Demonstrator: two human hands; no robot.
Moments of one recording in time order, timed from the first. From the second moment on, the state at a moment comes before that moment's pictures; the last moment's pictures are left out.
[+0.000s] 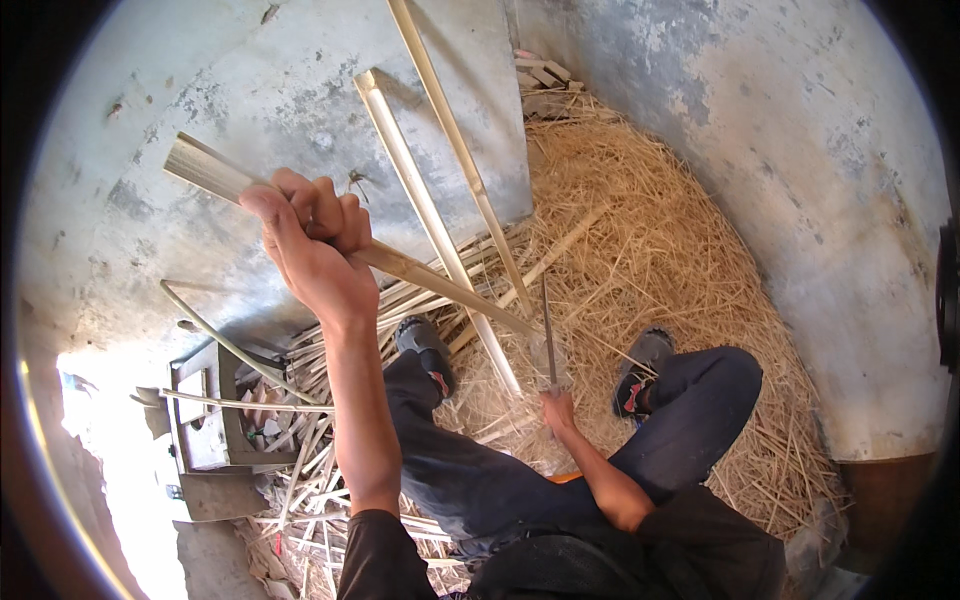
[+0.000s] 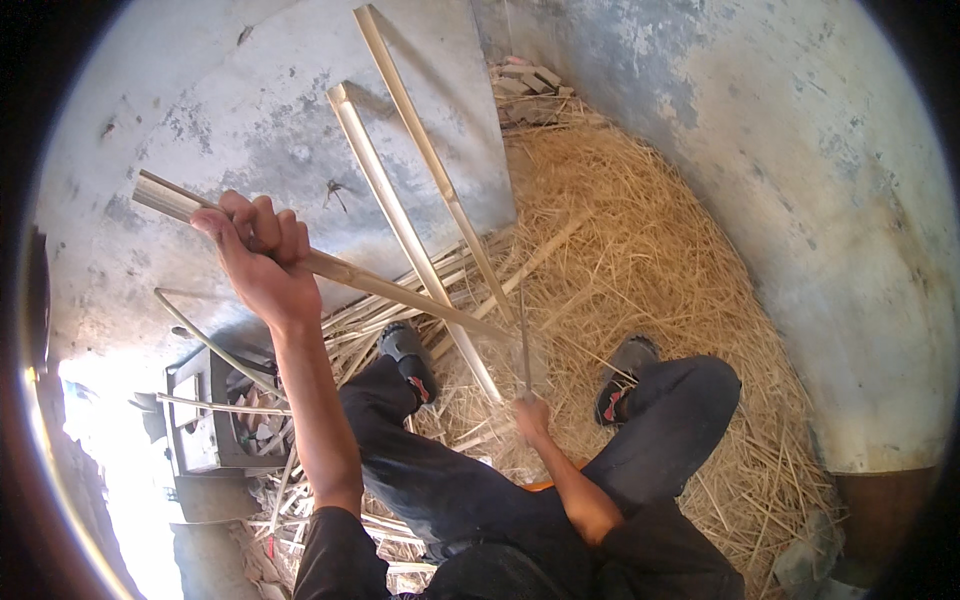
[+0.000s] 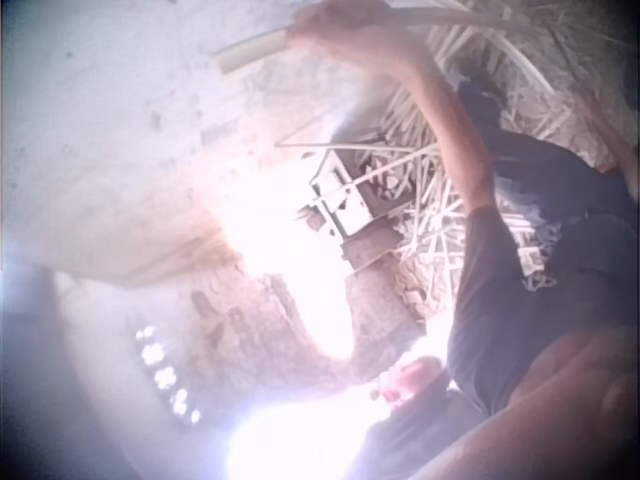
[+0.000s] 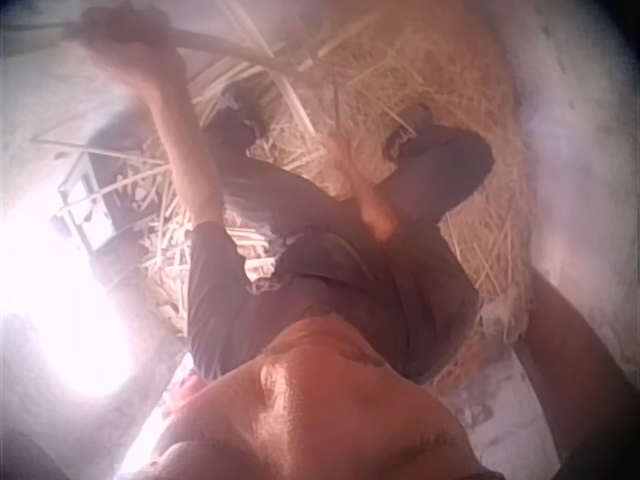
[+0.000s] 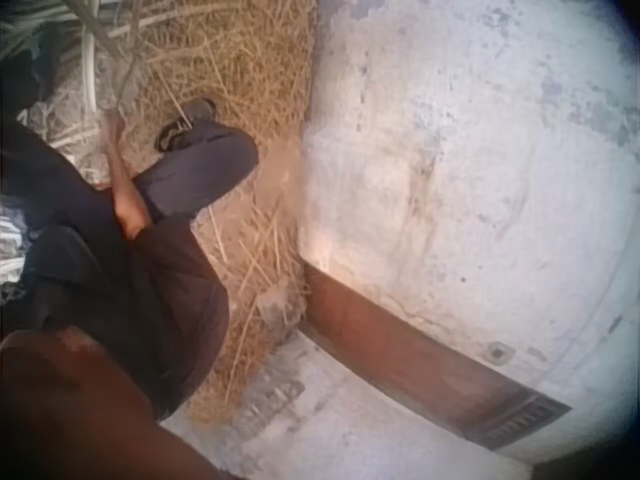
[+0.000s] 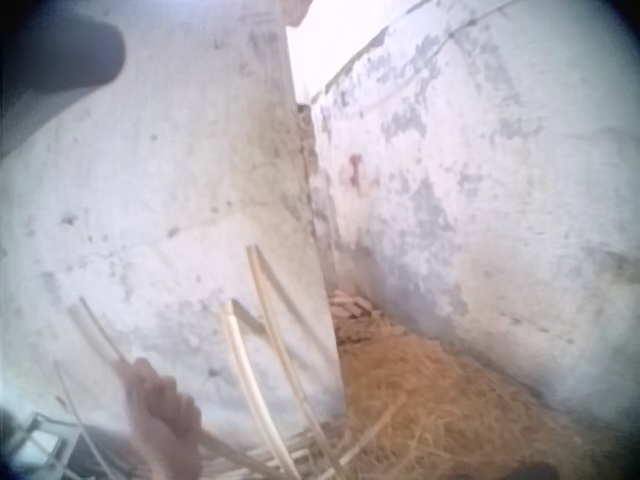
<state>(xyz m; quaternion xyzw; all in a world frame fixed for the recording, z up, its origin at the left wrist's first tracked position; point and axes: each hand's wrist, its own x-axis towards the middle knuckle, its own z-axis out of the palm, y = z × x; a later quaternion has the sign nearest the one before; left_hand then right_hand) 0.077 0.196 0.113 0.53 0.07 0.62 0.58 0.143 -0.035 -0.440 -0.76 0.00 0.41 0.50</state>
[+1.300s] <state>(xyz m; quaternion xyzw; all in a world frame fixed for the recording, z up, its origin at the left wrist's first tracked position) 0.034 0.214 0.109 0.48 0.11 0.65 0.57 0.156 -0.033 -0.403 -0.80 -0.17 0.25 0.51</state>
